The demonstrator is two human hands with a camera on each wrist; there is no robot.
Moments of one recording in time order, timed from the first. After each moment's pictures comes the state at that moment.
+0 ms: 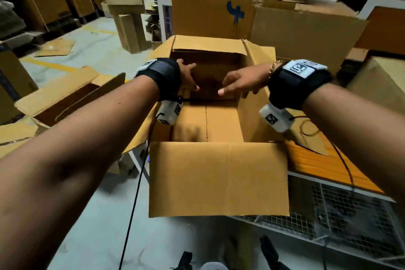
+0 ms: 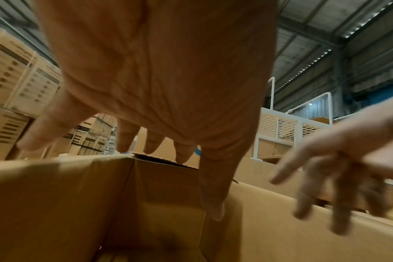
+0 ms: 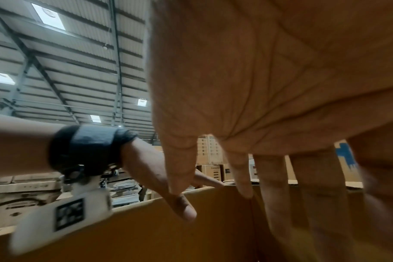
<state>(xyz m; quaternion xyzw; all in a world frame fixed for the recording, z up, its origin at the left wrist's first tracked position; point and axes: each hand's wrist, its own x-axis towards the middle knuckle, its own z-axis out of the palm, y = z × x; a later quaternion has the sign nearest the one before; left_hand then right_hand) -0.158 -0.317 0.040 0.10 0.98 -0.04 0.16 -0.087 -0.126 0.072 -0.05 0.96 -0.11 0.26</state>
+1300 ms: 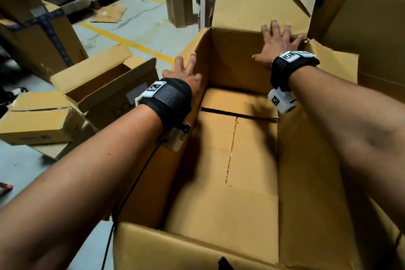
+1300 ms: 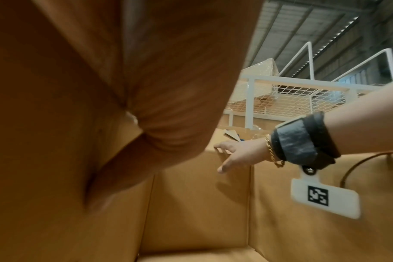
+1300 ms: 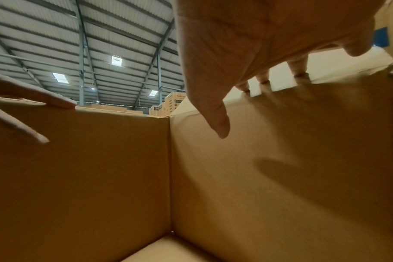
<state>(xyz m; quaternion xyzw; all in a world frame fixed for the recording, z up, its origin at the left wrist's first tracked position) -0.259 -0.342 -0.007 0.01 0.98 -0.13 0.14 -0.408 -0.117 -0.020 -0.01 1.00 -0.01 -0.03</state>
